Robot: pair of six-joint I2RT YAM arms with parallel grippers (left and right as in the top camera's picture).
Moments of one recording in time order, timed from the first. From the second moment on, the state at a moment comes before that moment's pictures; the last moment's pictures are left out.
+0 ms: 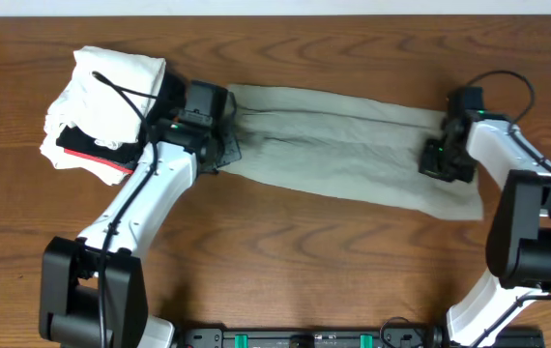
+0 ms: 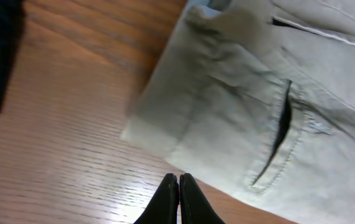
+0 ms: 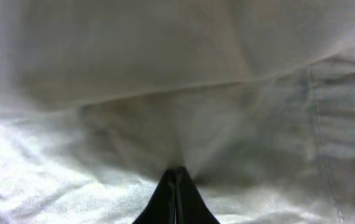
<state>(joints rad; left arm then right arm) -0.30 1.64 1.16 -0.69 -0.03 -0.54 -0.11 1.93 1.19 -0.78 0.06 0.27</state>
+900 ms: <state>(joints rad) -0.37 1.83 1.16 -0.58 -0.05 -0.62 0.06 1.87 1.34 -0.91 -0.21 -0.03</state>
